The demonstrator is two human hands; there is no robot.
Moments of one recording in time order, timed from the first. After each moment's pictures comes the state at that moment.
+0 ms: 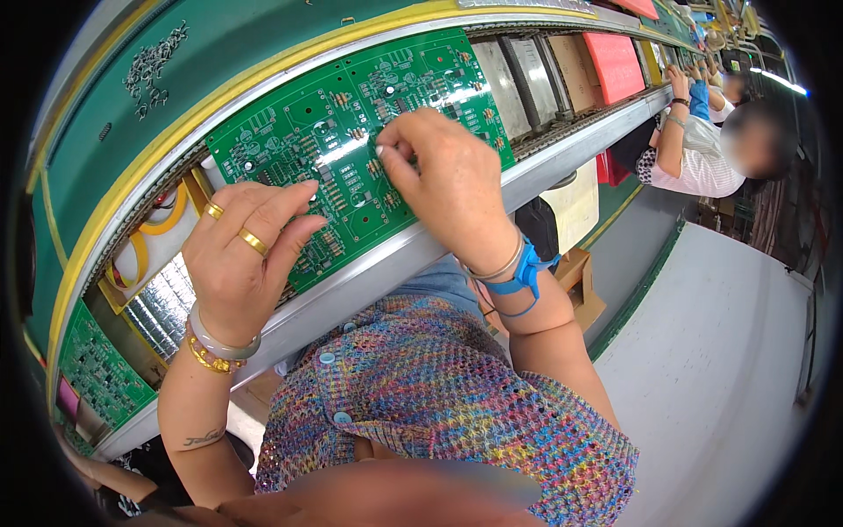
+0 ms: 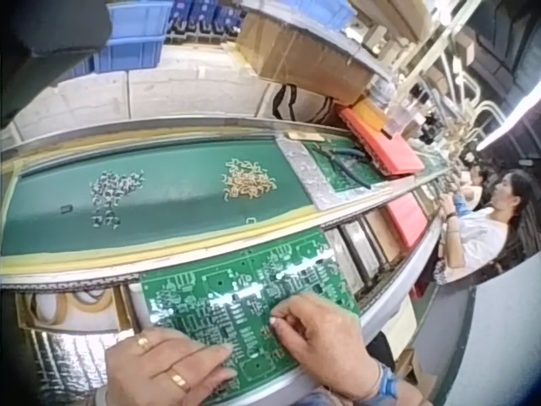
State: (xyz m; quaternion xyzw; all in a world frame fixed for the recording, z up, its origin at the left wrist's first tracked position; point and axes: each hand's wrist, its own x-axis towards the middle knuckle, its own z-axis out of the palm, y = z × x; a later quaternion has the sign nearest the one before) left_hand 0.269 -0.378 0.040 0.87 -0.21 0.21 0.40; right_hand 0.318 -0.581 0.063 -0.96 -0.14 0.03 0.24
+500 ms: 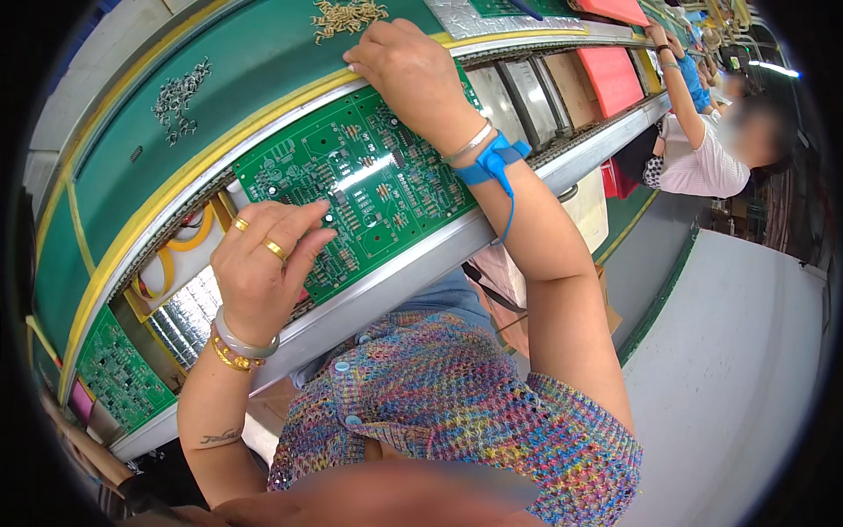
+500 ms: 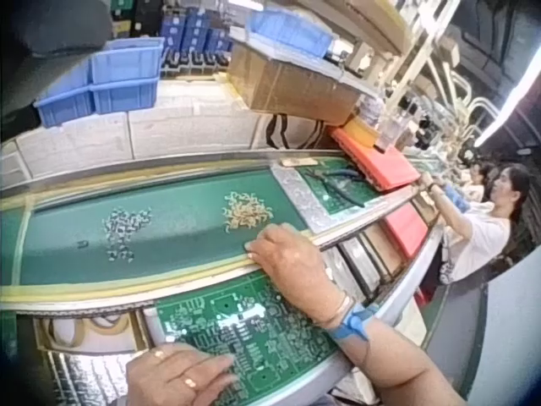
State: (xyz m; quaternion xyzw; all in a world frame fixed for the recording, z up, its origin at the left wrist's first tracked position) left_hand 0.269 -0.378 0.043 0.88 -0.20 0.22 0.38; right_hand 0.436 -0.568 0.032 -0.87 -0.41 -0.23 0.13
